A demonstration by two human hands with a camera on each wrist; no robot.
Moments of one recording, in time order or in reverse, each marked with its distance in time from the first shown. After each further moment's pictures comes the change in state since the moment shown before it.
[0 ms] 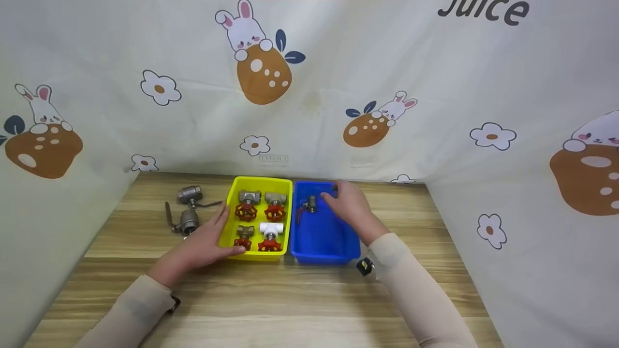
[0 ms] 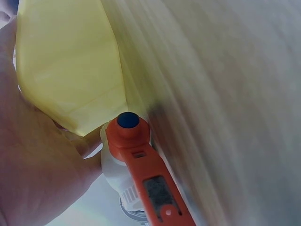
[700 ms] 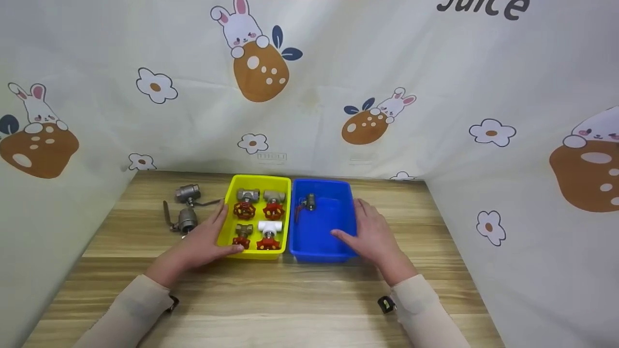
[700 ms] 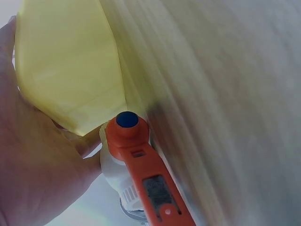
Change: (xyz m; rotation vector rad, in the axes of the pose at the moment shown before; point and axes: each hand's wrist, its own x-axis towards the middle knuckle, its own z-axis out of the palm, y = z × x) left_hand 0.000 0.000 0.000 0.022 -0.011 -0.012; right_hand -0.079 0.064 0.009 -0.229 0.004 -0.087
